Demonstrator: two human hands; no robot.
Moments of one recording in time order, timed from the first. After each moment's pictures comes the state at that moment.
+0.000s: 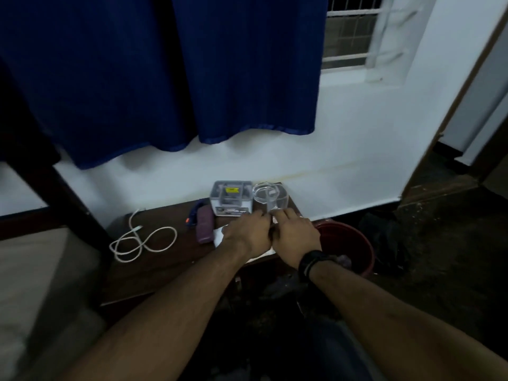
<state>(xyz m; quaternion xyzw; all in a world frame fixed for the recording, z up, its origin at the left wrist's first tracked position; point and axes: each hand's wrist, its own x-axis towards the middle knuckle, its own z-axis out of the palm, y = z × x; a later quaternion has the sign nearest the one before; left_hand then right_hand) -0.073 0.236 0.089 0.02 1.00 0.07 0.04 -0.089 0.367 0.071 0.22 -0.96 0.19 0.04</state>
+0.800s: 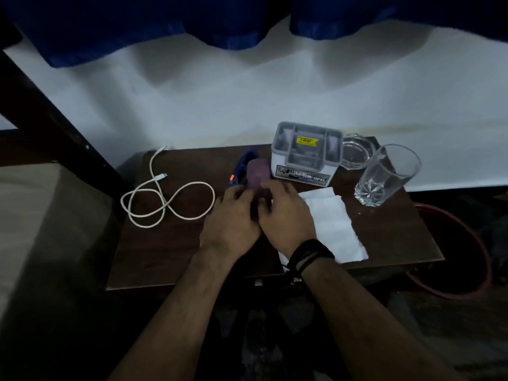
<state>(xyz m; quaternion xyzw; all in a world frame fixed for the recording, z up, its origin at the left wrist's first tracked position) -0.089 0.058 -0.046 -0.19 0.95 0.26 -0.01 -0.147 0.168 -0.038 0.21 -0.92 0.33 -0.08</state>
